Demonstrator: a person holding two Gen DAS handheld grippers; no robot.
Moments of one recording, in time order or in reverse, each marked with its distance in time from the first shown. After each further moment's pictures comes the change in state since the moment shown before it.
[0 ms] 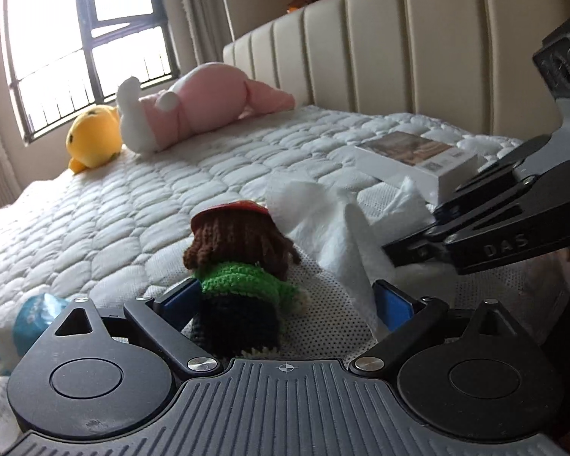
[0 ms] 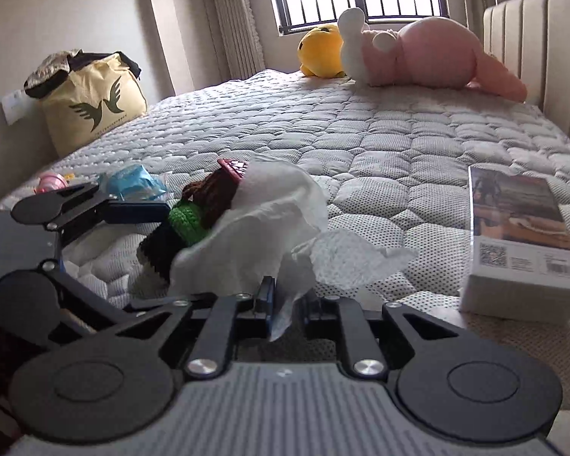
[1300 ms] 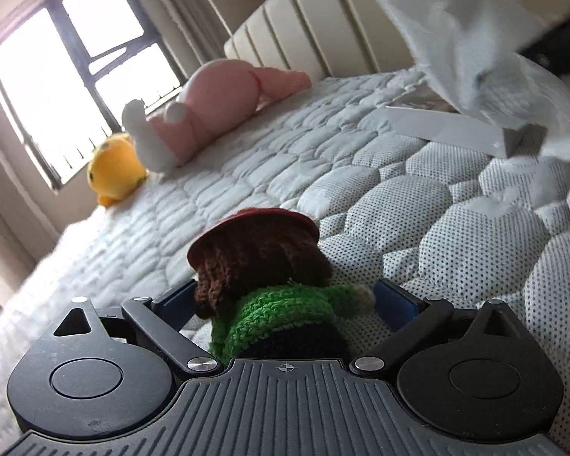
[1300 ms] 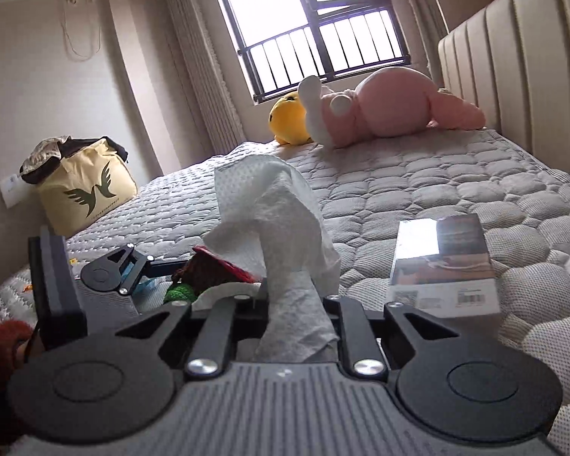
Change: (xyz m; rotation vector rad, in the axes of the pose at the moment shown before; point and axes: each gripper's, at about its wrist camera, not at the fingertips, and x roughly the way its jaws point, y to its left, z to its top) left arm 0.056 0.001 0.017 0.068 0.058 0.087; right arm -0.052 -0.050 0.002 0.204 -0.212 0.036
